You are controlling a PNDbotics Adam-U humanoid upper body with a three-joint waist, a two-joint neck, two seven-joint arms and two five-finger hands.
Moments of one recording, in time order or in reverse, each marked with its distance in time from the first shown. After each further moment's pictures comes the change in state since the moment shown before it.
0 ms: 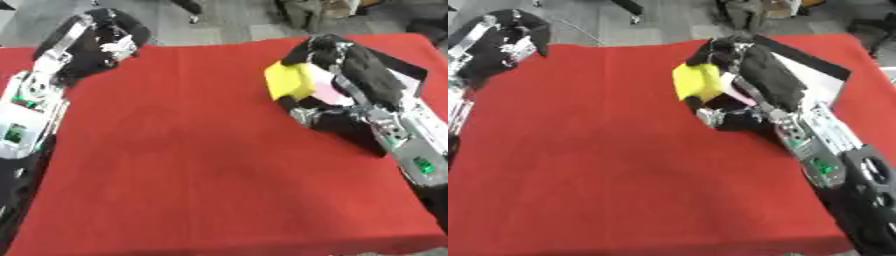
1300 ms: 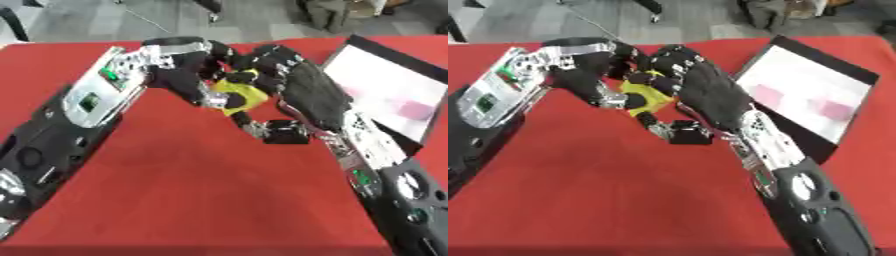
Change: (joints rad) left arm -0.261 0.076 -0.392 0.078 0.163 0.120 -0.444; right arm -0.052 0.331 0.131 -0.018 0.469 -0.246 -0.060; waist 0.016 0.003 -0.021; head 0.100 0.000
